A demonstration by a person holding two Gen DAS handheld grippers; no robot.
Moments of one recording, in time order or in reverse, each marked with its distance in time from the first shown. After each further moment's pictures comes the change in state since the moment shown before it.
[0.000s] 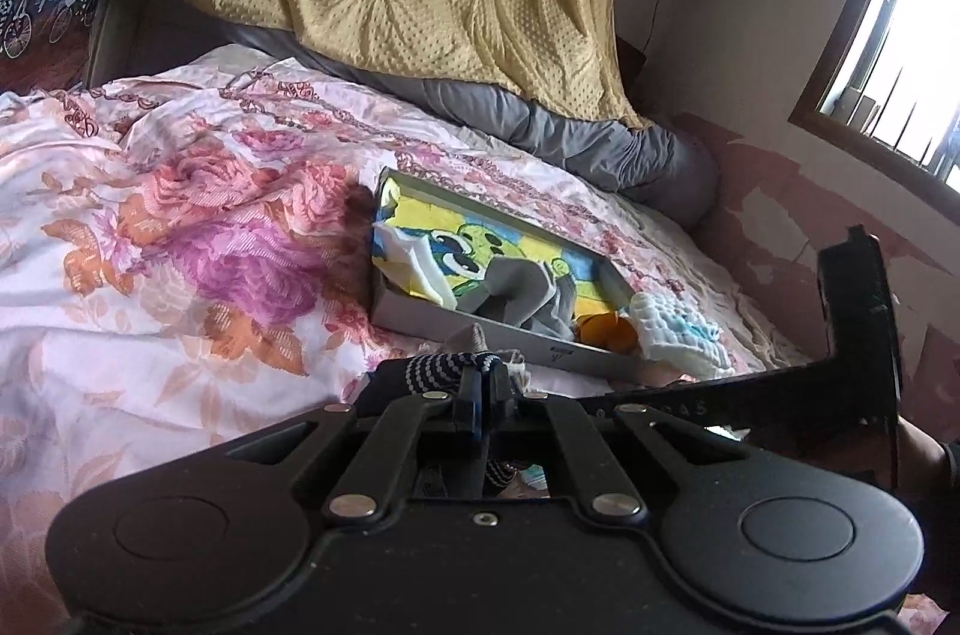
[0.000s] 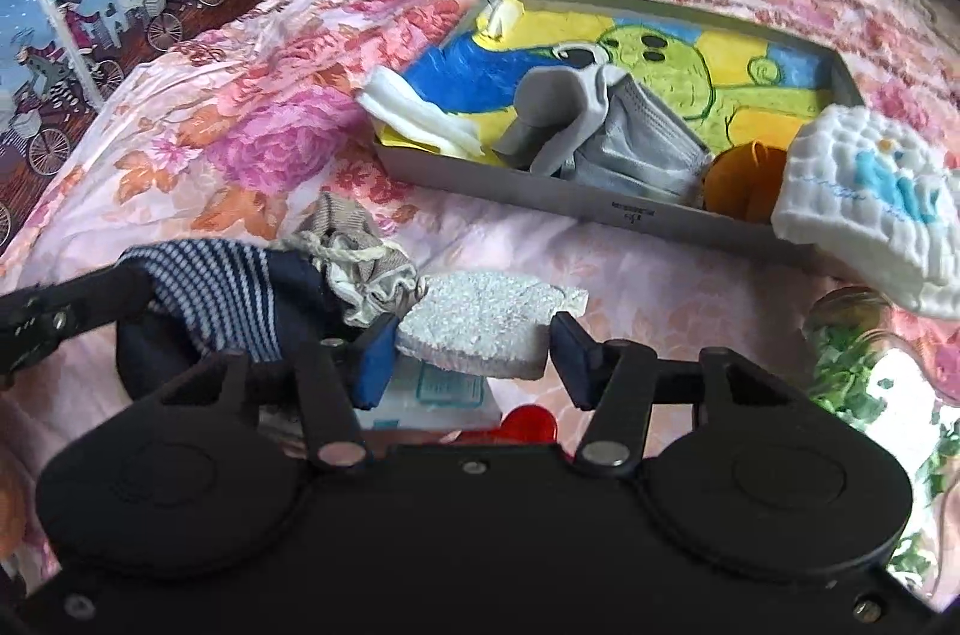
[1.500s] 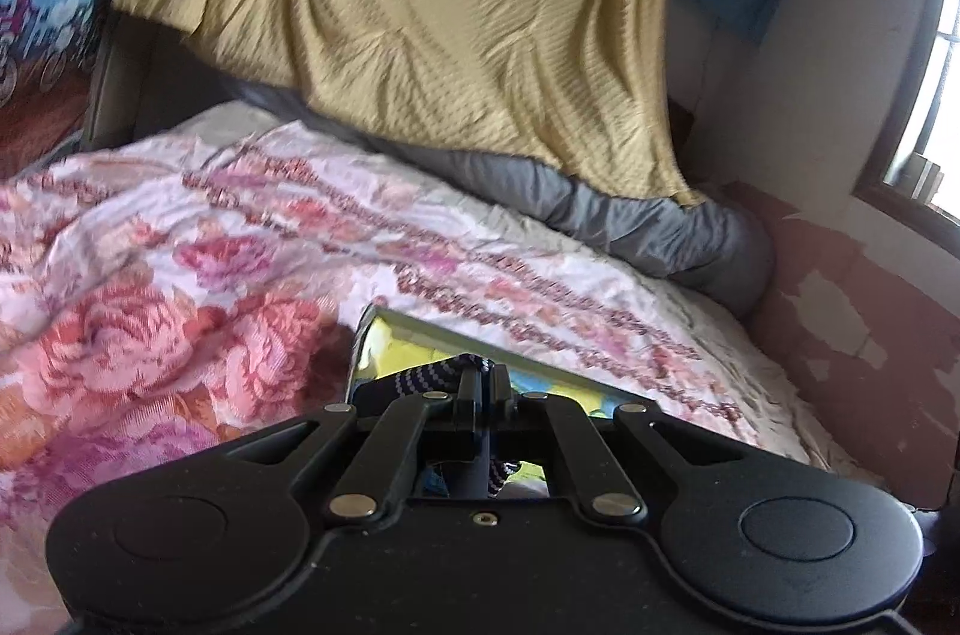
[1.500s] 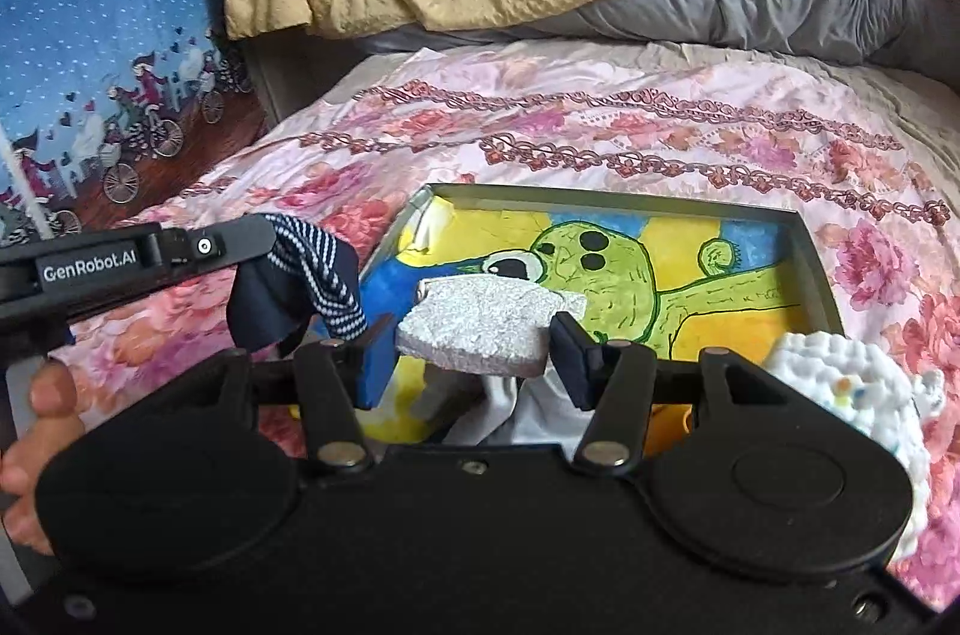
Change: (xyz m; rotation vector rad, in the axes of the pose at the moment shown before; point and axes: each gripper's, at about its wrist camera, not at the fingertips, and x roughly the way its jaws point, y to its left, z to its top) left arm 0.143 -0.010 0.114 -0.052 -0.102 0.092; right arm -0.019 -0.047 0.088 0.062 -0.276 -0.056
